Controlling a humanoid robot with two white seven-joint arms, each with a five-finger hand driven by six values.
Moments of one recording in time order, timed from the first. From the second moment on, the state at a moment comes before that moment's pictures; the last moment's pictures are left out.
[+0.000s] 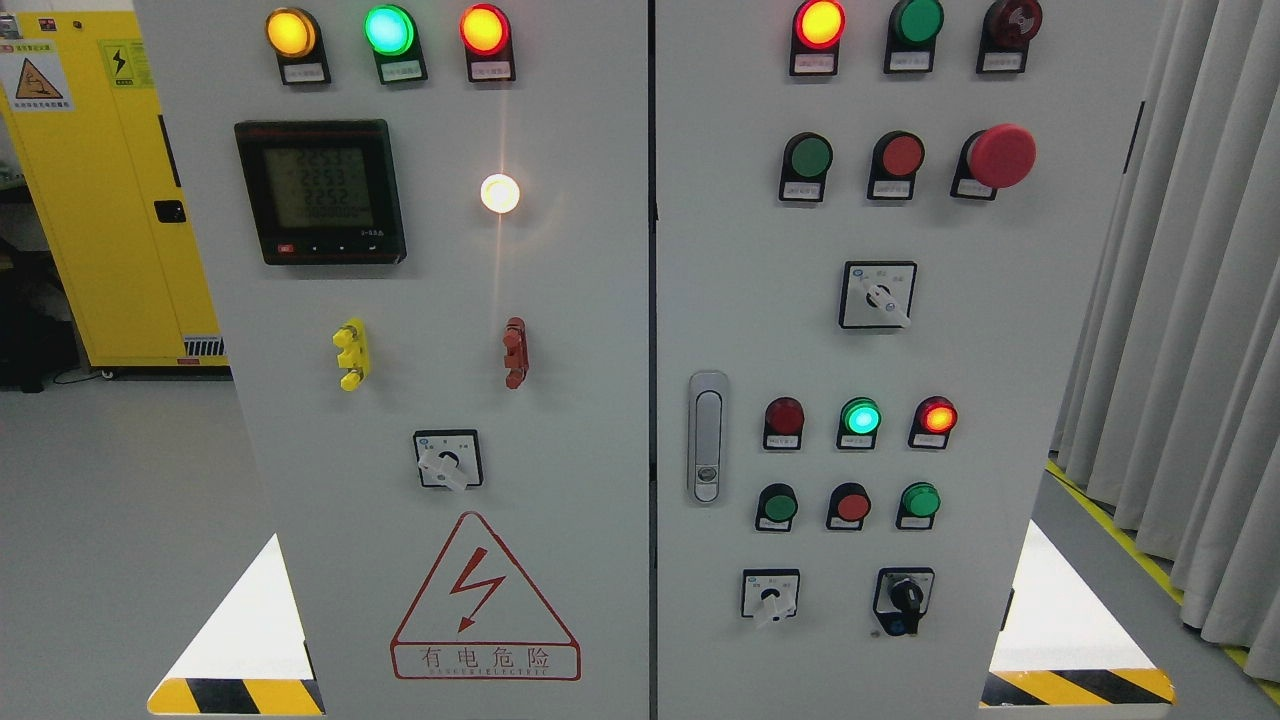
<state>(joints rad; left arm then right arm) 0.00 -0.08 -0.15 0.00 0.09 -0.11 -0.01 0.21 -0.13 -0.14 -1.53 0.69 -0.77 0.16</state>
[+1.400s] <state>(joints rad) 0.00 -0.10 -0.15 0.00 0.09 -0.12 -0.01 -0.17 -0.10 -0.19 -1.81 1.15 -0.69 0.24</state>
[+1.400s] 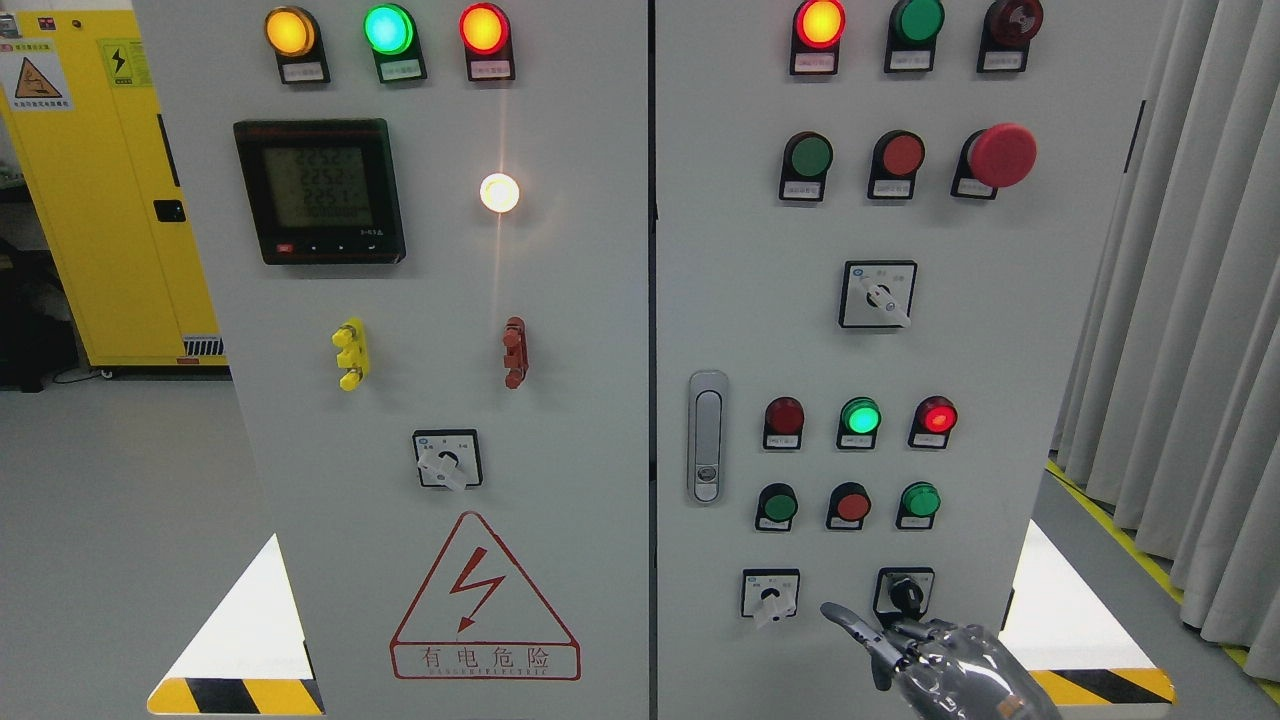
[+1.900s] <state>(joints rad) 0.00 -0.10 -0.15 0.00 0.09 -0.12 -0.01 -0.26 -0.09 -0.18 -1.80 1.17 -0.64 0.27</state>
